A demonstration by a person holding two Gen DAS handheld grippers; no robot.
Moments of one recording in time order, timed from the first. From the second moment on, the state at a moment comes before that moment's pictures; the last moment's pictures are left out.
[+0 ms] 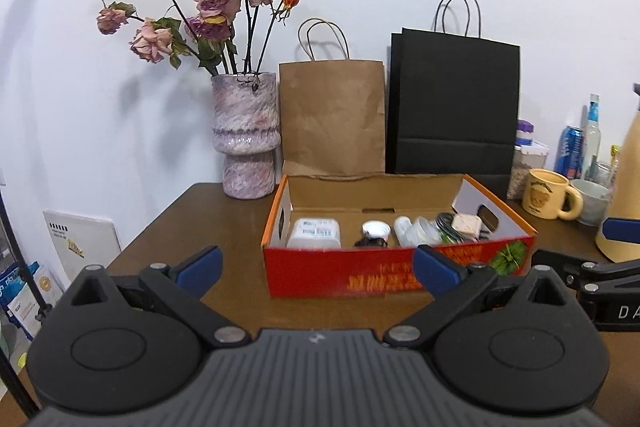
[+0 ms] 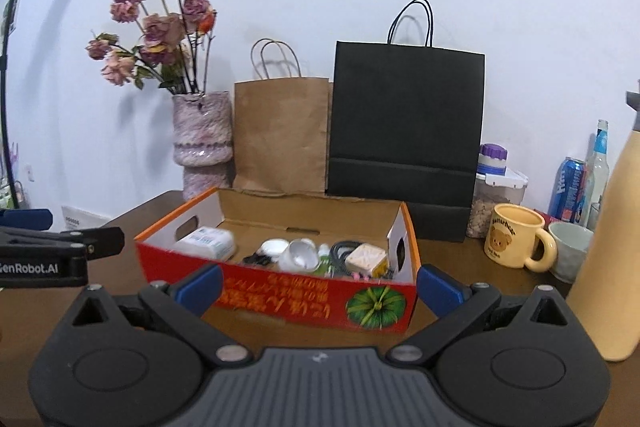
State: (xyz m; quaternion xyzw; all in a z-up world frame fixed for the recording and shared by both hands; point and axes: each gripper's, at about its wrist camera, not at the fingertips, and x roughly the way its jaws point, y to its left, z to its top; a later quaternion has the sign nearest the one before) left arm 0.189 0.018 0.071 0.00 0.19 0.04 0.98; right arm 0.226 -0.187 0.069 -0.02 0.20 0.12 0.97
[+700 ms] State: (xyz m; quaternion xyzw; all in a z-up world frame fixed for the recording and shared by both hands) left arm 0.086 0.006 0.039 0.01 0.25 0.02 0.97; right arm 0.106 -0.202 0.039 -0.02 0.25 0.11 0.96
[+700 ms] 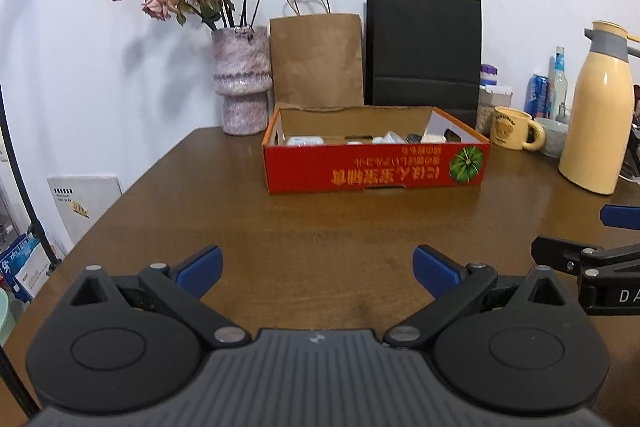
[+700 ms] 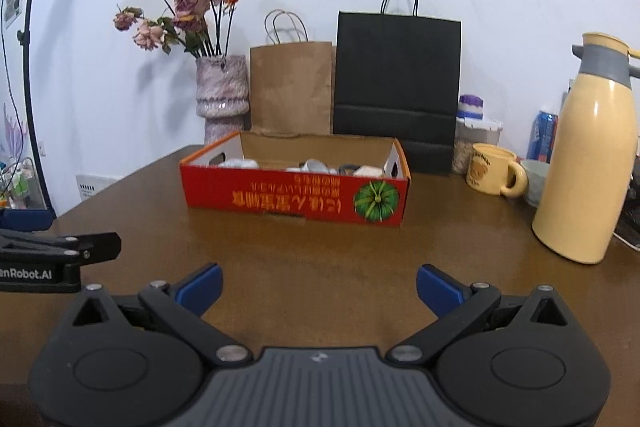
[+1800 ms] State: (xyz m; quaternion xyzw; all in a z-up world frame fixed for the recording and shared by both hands) left arm 0.077 0.004 0.037 0.01 0.25 0.02 0.97; right arm 0.097 -0.204 0.037 -0.02 0.25 0.12 0.96
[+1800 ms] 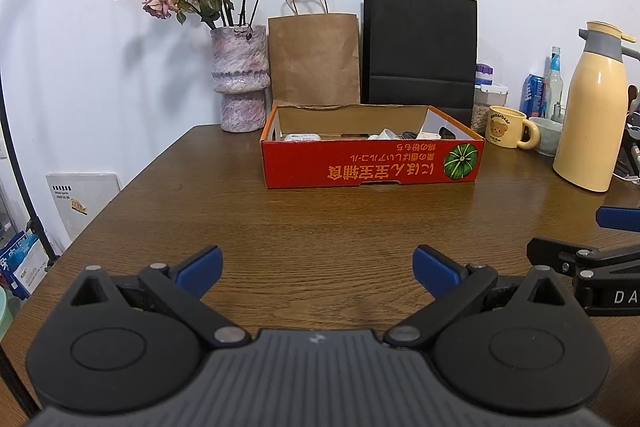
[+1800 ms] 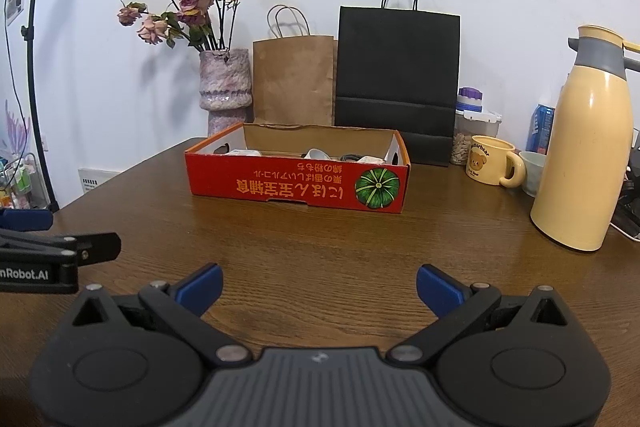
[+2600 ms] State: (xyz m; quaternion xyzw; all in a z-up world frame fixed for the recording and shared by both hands) left arm 0.076 0.003 0.038 0.01 0.24 0.02 0.97; right arm 0.097 -0.204 0.041 -0.02 0.25 0.12 0.96
